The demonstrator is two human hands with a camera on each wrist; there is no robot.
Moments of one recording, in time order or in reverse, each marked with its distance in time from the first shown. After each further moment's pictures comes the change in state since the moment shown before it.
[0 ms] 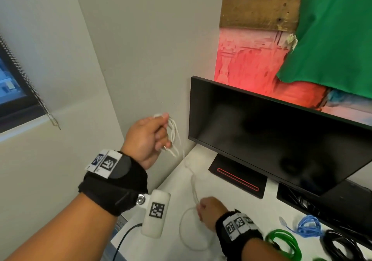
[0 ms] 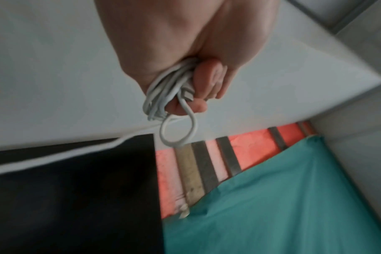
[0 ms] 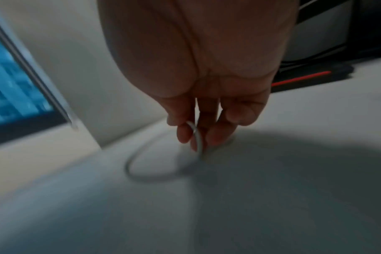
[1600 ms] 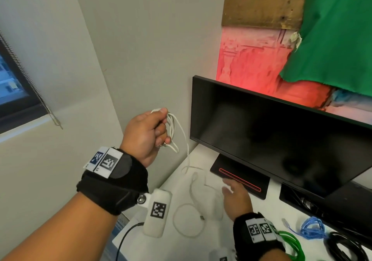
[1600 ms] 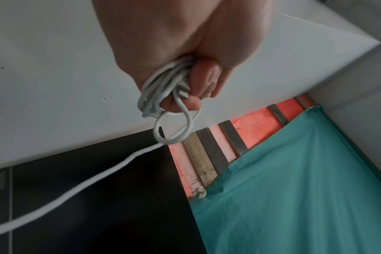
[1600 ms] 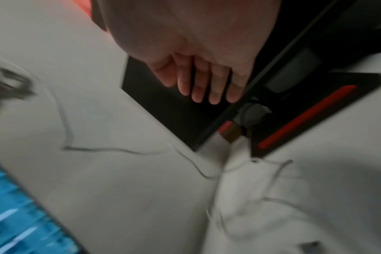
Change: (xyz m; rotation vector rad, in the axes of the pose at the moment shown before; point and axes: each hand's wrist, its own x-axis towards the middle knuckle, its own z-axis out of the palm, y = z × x) left_hand 0.002 0.006 0.002 0.048 0.057 0.055; right_hand -0.011 0.016 -0.038 0.416 0.457 0.005
